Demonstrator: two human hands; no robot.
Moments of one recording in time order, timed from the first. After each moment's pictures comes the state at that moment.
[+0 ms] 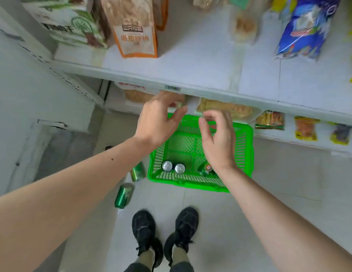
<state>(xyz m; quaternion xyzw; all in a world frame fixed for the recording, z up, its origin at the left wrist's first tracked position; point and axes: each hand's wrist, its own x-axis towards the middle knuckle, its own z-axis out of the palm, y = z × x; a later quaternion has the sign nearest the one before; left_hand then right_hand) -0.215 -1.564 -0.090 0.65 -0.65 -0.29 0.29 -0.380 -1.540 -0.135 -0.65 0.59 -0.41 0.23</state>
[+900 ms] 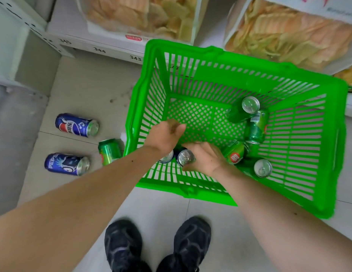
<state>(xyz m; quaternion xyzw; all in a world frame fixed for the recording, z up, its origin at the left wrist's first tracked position) -0.231 -1.513 -0.481 0.70 -0.53 -0.48 0.07 -0.389 -1.498 -0.514 -0.77 0.50 0.17 0.37</state>
